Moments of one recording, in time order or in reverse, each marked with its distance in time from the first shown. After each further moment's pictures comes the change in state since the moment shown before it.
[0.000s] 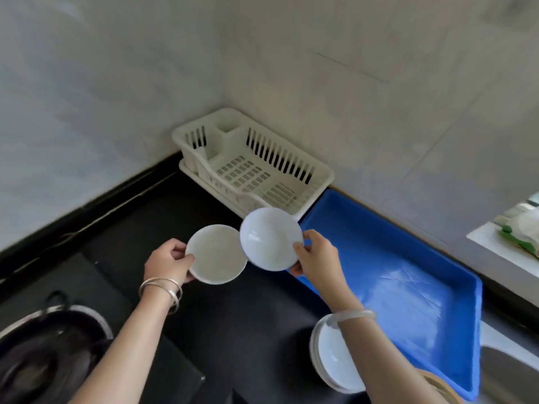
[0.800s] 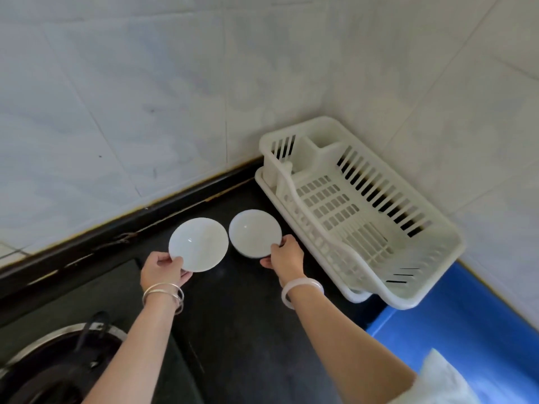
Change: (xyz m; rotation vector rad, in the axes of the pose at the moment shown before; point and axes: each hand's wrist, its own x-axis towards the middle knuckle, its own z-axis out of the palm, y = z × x) left_hand 0.153 -0.064 -0.060 -0.482 0.512 -0.403; right_hand 0.173 -0.031 0.239 0.072 -0.206 0.272
